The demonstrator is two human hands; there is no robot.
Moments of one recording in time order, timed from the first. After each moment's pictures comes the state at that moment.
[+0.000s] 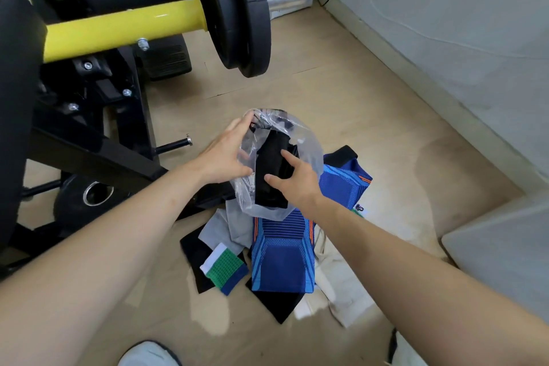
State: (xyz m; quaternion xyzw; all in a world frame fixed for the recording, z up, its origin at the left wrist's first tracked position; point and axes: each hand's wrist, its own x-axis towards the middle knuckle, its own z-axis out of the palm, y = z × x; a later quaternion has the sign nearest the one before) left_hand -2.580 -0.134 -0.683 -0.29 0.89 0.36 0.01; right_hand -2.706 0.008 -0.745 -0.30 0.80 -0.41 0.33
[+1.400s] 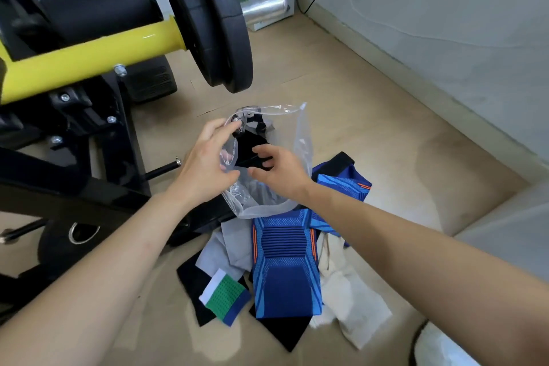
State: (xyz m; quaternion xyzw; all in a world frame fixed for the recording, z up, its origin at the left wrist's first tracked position) left_hand -2.580 -0.140 -0.677 -0.27 0.90 0.29 -0.16; right_hand -2.736 -0.039 -0.739 -0.43 0.74 -0.42 0.31
